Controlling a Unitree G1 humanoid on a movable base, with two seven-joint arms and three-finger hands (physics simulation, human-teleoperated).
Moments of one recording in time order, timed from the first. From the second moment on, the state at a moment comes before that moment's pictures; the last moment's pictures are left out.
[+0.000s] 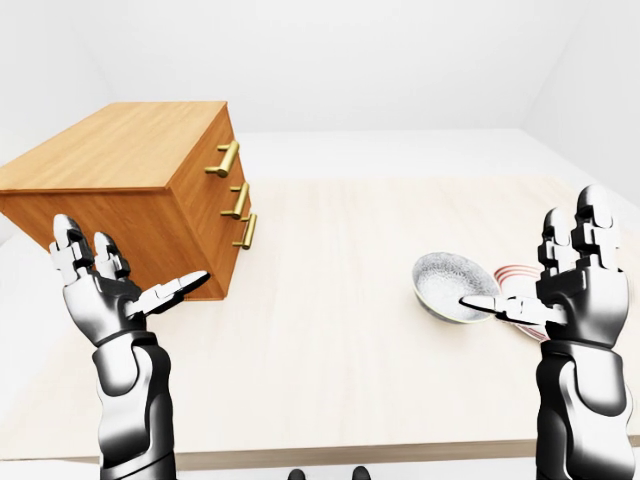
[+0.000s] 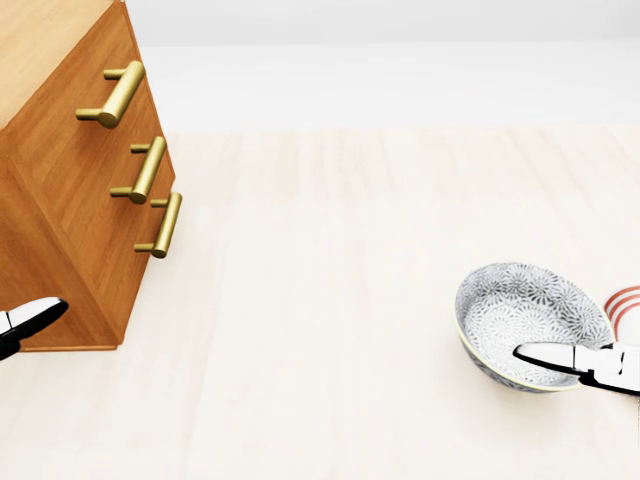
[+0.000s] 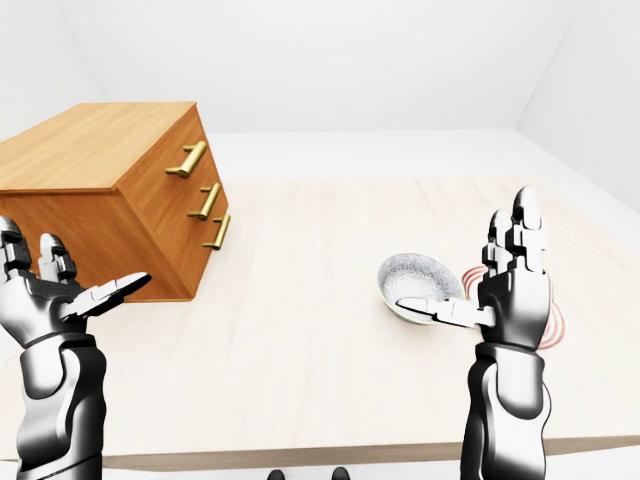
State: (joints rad) left arm -0.06 0.13 0.36 -0.28 -0.25 -0.01 0.24; right arm 0.05 -0.10 -0.41 -0.54 0.11 0.09 0.07
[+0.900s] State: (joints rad) left arm -0.06 0.13 0.36 -0.27 -0.25 -0.02 0.24; right arm 0.04 -0.10 -0.41 -0.53 0.11 0.09 0.07
